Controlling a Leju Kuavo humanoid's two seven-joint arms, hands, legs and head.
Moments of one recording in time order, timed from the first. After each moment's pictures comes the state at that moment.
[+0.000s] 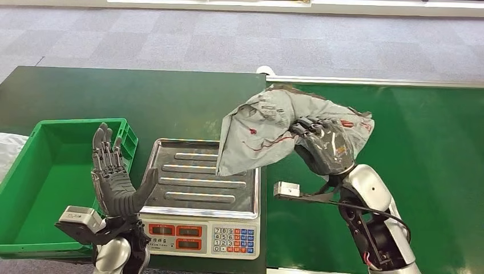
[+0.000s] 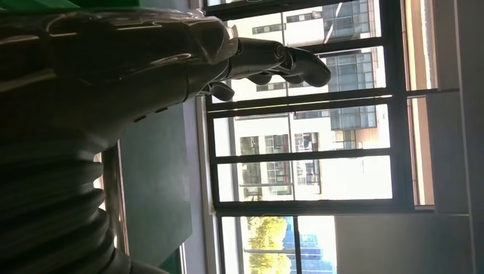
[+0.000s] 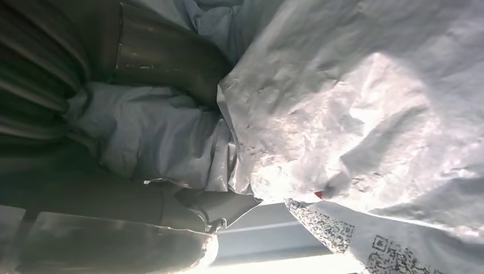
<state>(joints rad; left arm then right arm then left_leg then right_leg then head) -0.05 -0.14 -0.24 -1.62 -0.02 0.41 -0.70 -0.43 -0.17 0.45 -1.39 1.10 -0.22 -0.45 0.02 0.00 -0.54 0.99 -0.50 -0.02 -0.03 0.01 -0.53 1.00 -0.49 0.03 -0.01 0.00</state>
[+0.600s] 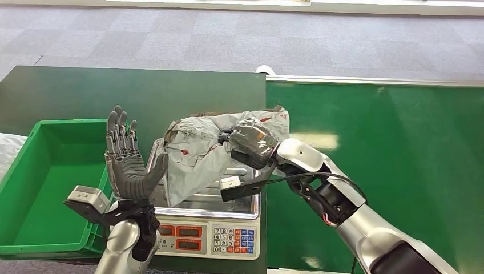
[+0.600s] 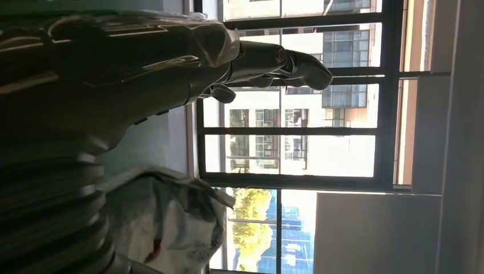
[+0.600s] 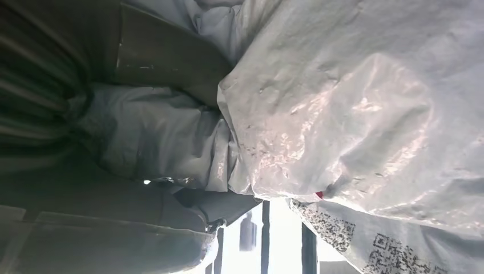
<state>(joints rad) -0.18 -0.15 -0.29 -1.53 0.06 0.36 -0.70 -0.81 -0.05 0.97 -0.94 0.81 -0.02 -0.41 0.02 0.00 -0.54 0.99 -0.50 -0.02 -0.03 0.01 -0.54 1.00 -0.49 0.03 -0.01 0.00</state>
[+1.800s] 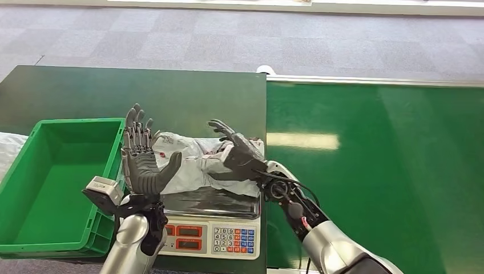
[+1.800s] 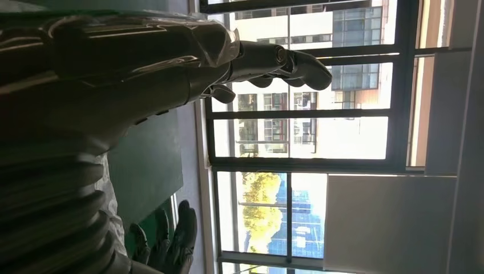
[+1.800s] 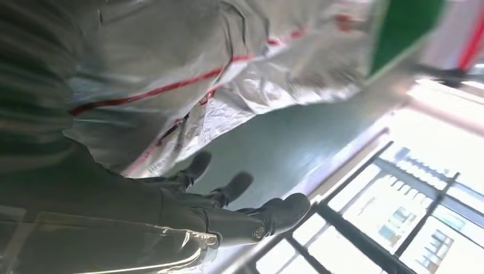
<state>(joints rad) -0.22 -0.17 -0.30 -1.44 0.05 0.32 -0.70 -0.68 0.17 0.66 -0.65 0.21 0.17 -0.48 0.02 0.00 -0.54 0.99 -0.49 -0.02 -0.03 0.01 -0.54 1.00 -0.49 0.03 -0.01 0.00</state>
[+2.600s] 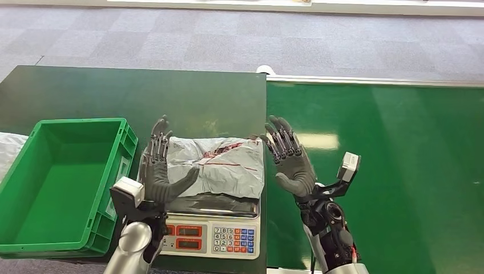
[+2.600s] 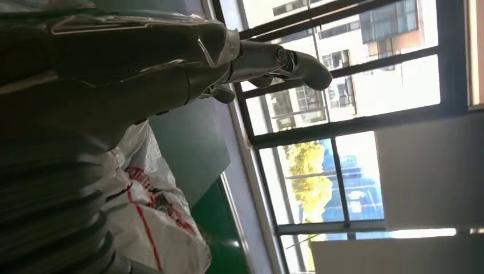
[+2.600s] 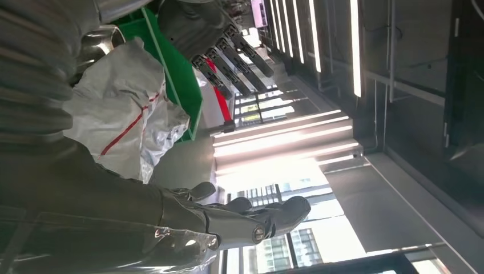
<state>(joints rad) -0.18 -0.16 -0.30 -1.42 -0.15 0.20 -0.58 -0.37 0.14 0.21 -1.00 -0.32 0.81 -0.55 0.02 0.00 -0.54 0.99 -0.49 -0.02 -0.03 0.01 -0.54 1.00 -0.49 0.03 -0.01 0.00</state>
